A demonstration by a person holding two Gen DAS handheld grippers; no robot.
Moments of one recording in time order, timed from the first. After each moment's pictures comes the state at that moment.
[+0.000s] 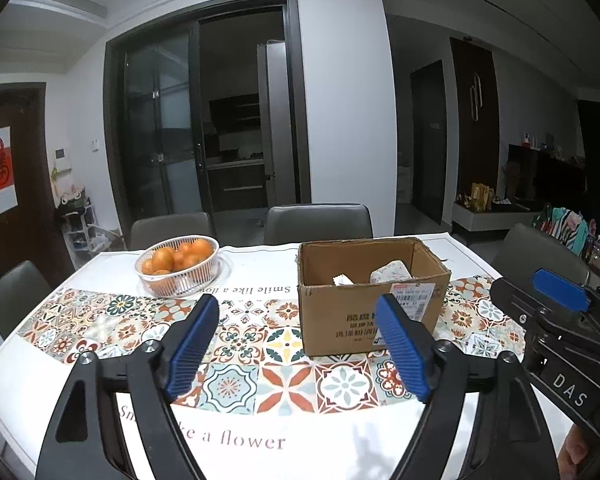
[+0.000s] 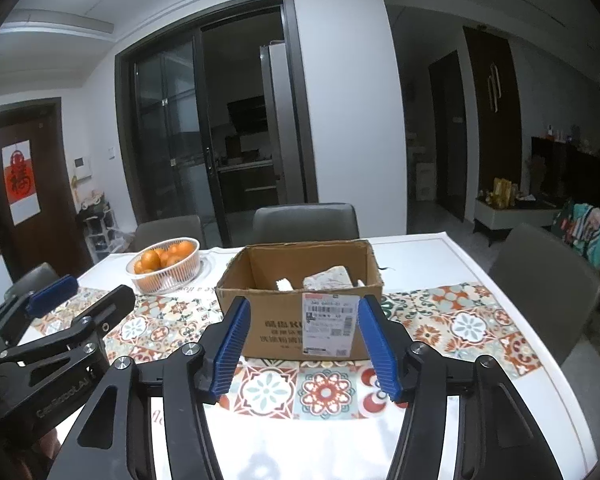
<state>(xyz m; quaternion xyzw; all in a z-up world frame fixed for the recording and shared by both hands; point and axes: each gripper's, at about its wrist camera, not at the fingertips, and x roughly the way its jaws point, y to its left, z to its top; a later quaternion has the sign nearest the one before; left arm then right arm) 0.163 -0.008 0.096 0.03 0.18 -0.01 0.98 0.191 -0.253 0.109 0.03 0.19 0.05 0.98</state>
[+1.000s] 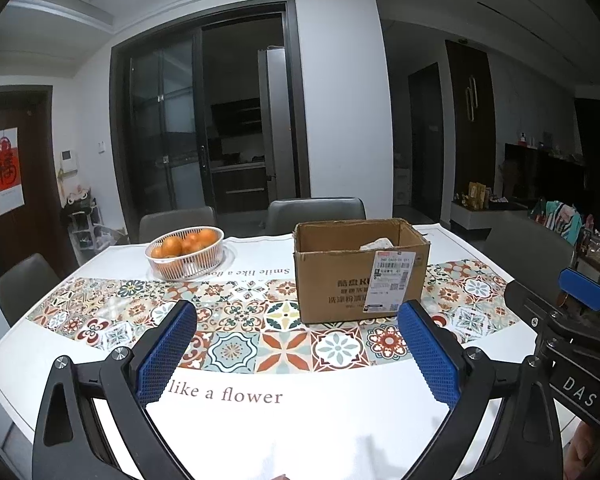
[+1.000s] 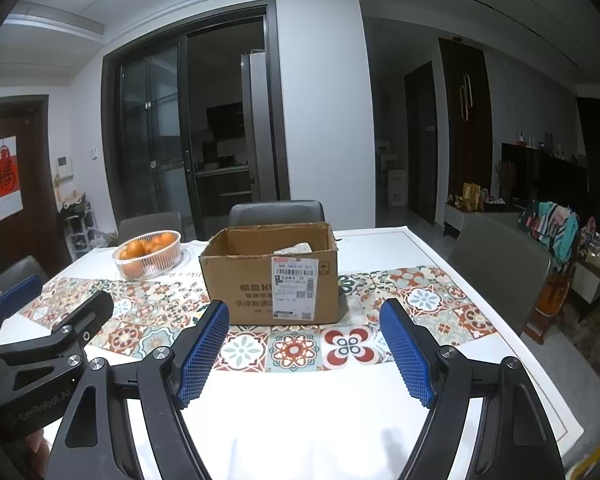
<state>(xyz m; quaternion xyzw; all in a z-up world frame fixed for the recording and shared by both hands) 0.090 -0.012 0.075 0.04 0.18 -0.01 0.98 0.114 -0.267 0.093 0.03 0.18 0.01 0.98</state>
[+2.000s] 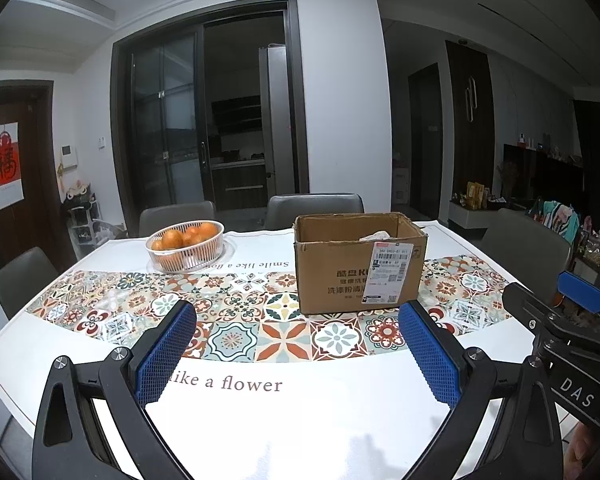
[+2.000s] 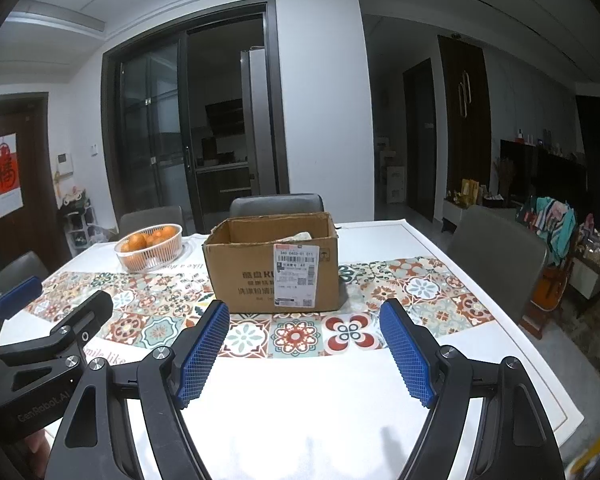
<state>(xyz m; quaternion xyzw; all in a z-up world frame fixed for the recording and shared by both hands) 0.077 -0.002 0.071 0.03 0.18 -0.01 0.98 0.100 -0.263 0.087 0.03 0.19 0.01 0.98</state>
